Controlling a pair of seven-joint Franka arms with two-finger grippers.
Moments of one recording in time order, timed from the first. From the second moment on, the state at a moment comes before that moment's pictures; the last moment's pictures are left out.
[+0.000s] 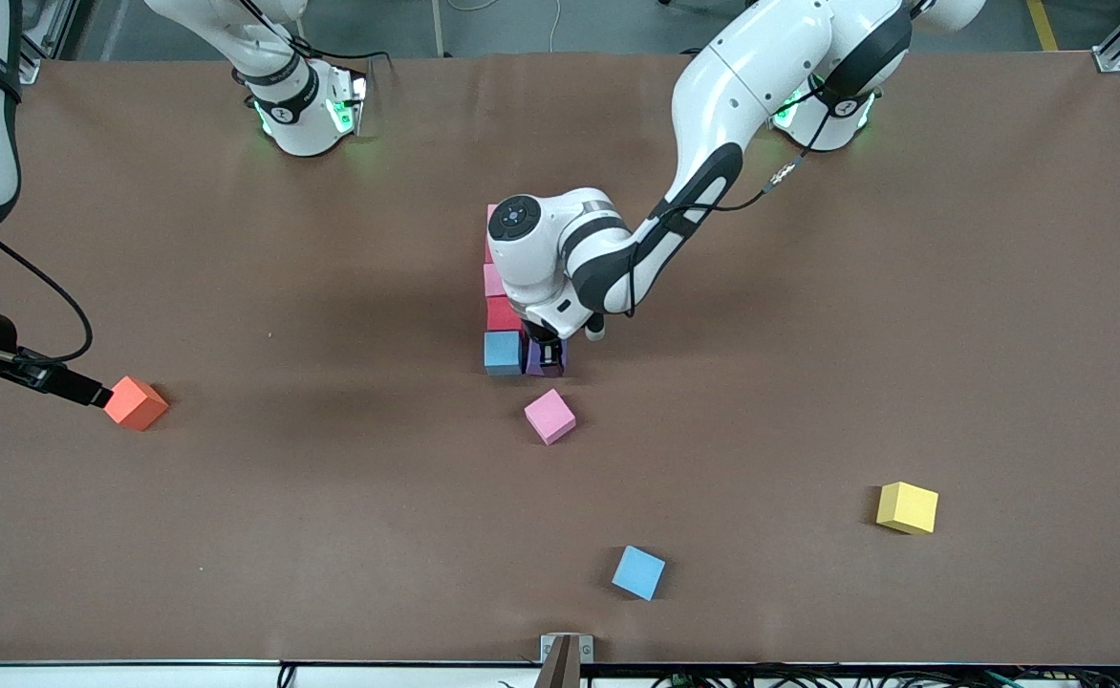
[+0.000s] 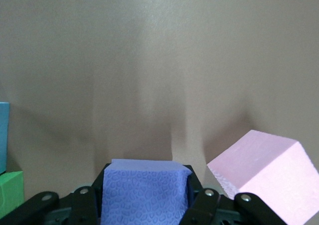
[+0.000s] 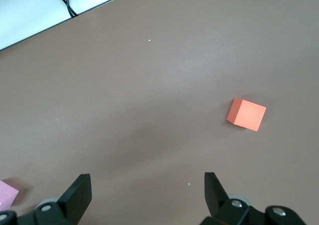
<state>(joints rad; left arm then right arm) -0.66 0.90 -0.32 -1.34 0.57 2.18 -2.78 -0.06 0.31 0.01 -1.35 0.03 1.72 0.31</state>
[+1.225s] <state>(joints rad) -0.67 0.91 -0.31 -1.33 0.57 2.20 -2.78 -0.07 0.20 -0.11 -1.37 0.06 1.69 -0.07</state>
